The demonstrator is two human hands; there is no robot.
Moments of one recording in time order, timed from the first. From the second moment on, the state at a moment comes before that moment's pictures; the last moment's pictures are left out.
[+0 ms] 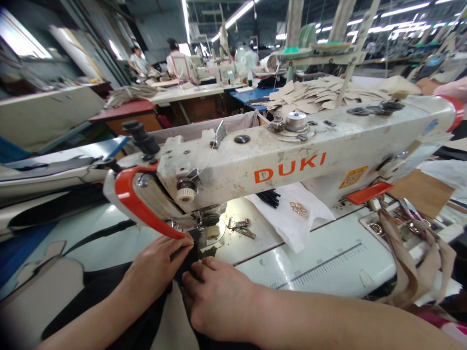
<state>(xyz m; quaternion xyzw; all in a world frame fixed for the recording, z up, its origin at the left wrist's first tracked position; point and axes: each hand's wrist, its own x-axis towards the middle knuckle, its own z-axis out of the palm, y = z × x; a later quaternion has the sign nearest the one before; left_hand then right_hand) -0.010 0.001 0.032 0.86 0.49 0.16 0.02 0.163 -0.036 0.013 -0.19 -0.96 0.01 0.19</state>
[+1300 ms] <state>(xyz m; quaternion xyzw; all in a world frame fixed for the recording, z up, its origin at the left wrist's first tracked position) -0.010 -0.002 0.035 0.82 0.54 0.16 0.12 0.152 -0.020 -0.001 -0.31 -0.93 0.01 0.20</state>
